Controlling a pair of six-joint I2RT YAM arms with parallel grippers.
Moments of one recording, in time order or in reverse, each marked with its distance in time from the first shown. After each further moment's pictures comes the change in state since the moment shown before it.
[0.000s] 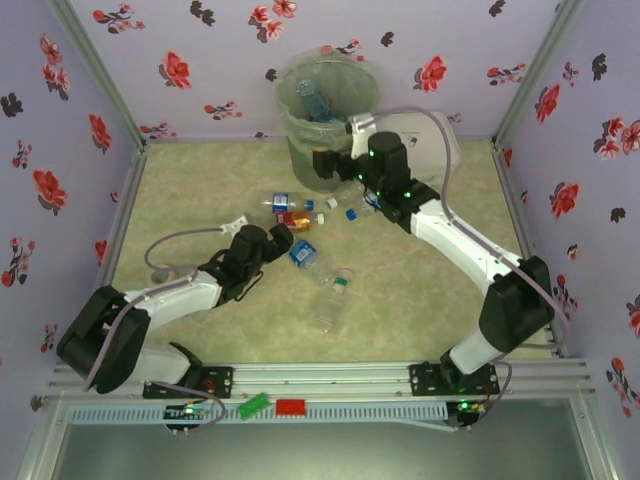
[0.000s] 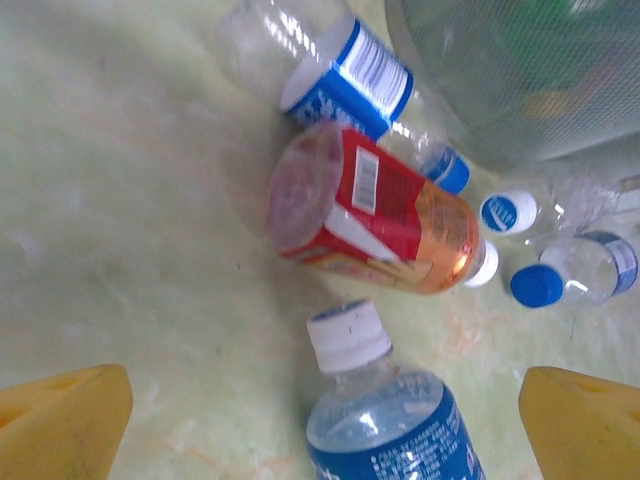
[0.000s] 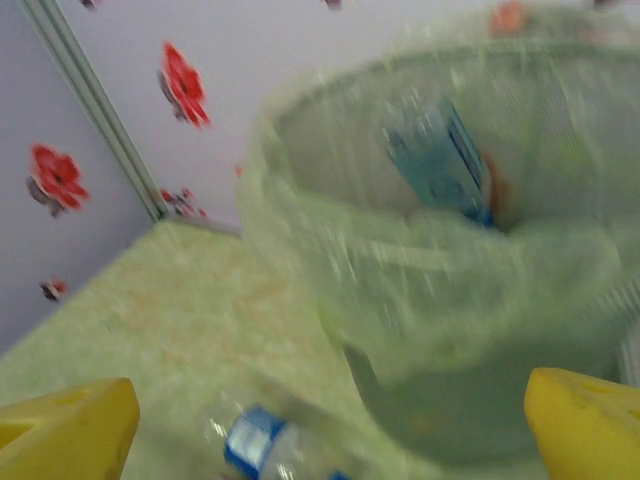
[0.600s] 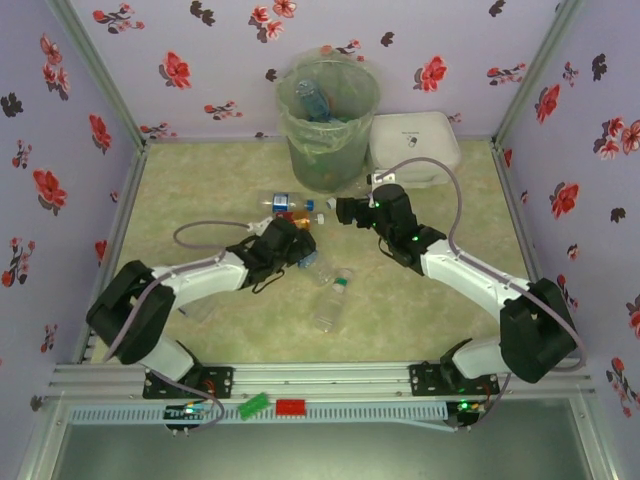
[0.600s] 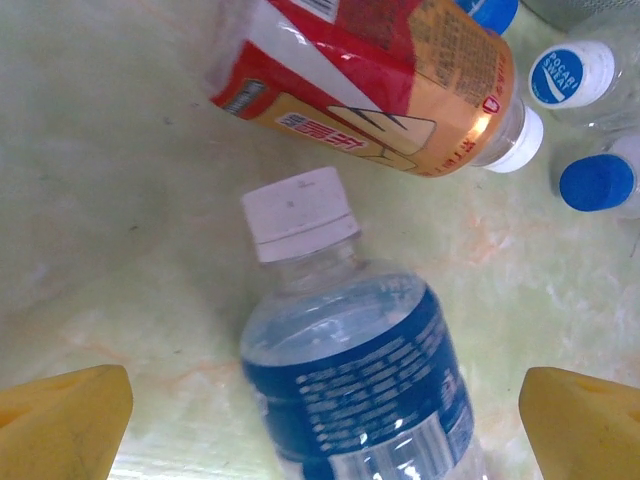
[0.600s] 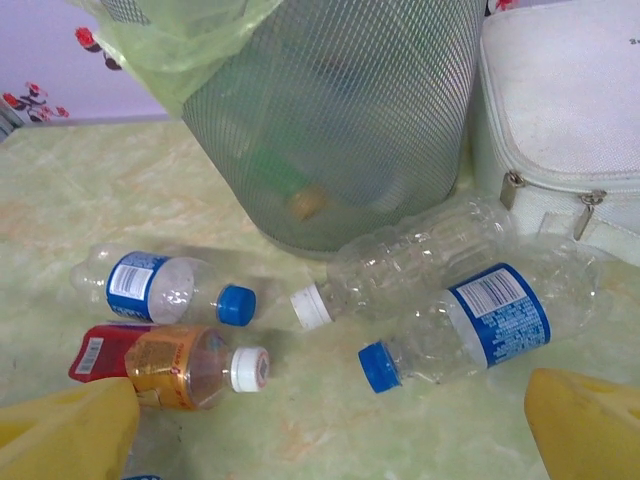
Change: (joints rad) left arm -0.097 0.204 0.265 -0.303 0.060 -0.100; right arm 0.030 -0.159 -0.385 0.020 0.196 0.156
